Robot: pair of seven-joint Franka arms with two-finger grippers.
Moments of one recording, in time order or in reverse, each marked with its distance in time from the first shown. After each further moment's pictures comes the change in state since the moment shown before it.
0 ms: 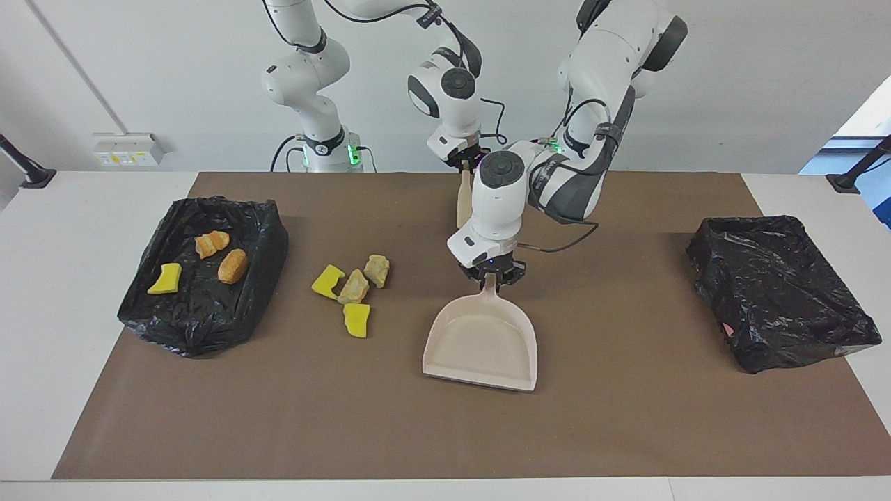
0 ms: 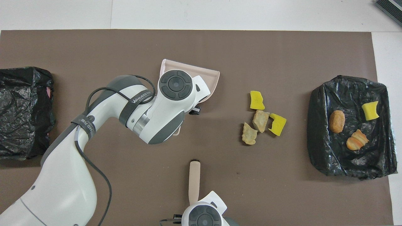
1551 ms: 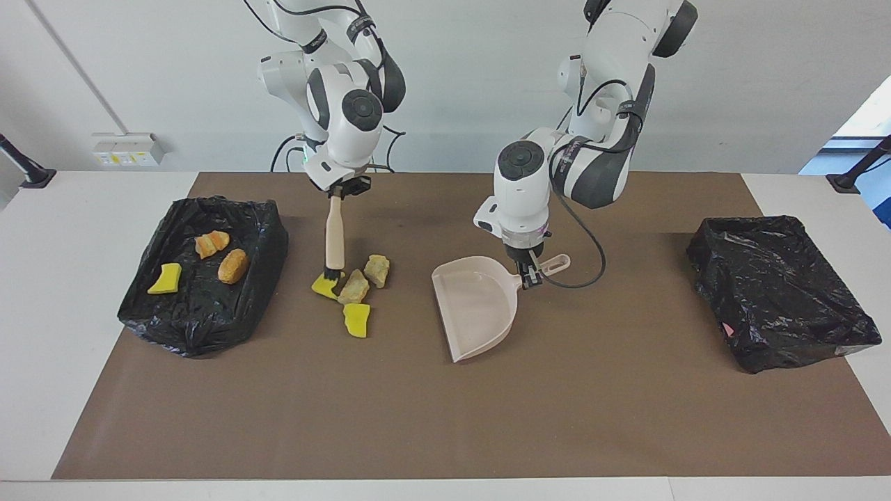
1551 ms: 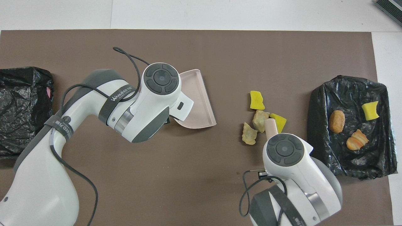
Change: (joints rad) left arm 0.051 -0.070 -0.004 -0.081 0.069 -0.046 1.104; right arm -0.614 -0.108 -0.015 0.091 -0.624 -0.487 -0.417
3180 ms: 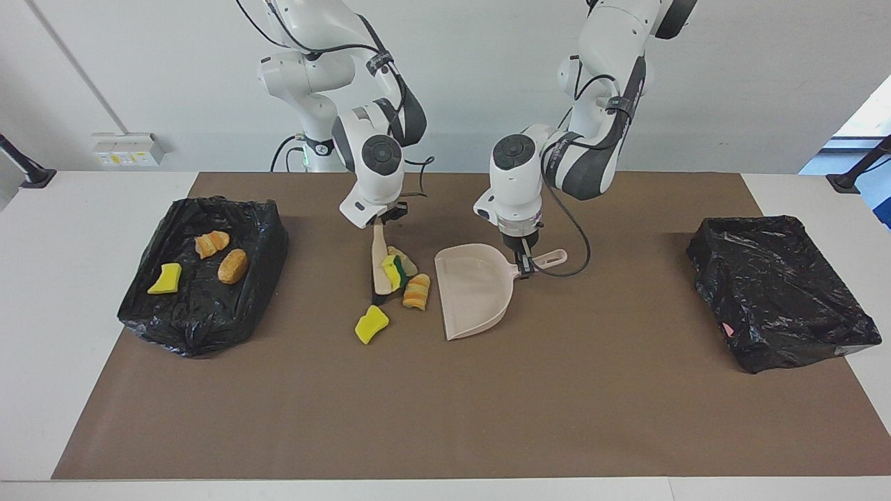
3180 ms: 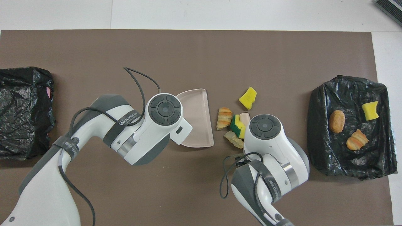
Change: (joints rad) left arm 0.002 -0.095 0.000 -0.193 0.000 0.101 0.009; right arm 0.112 0.223 0.020 0.093 0.286 0.185 -0.017
